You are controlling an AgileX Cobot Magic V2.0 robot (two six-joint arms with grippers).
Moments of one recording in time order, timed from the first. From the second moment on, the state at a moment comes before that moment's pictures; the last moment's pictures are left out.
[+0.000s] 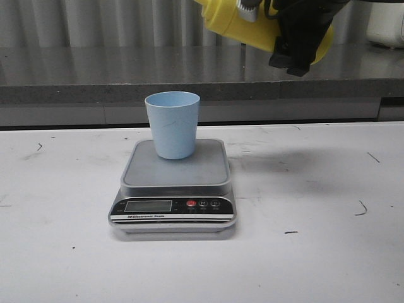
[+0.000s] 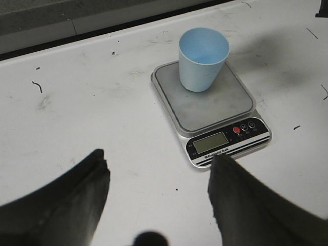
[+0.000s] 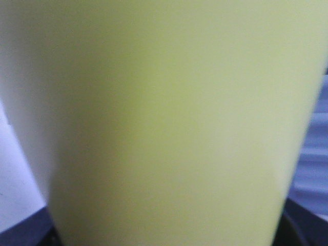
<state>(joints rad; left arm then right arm) -0.47 0.79 -0.86 0.09 0.77 -0.14 0.37 1.74 -1.29 -0.90 0.20 -0.24</state>
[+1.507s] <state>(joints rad) -0.47 0.79 -0.86 0.09 0.77 -0.14 0.45 1.82 -1.30 -1.80 0.33 0.06</state>
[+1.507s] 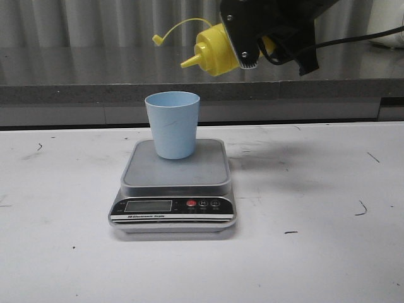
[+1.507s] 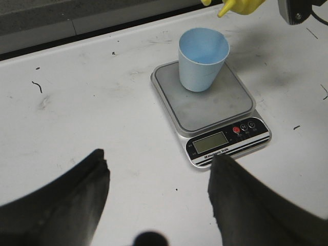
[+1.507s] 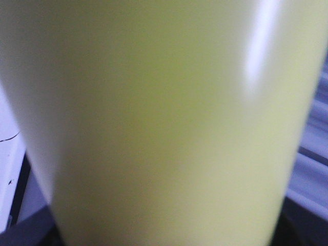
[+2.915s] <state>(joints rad) -0.47 0.79 -0.86 0.09 0.77 -0.14 0.06 1.62 -0.66 -0.22 -0.69 0.02</state>
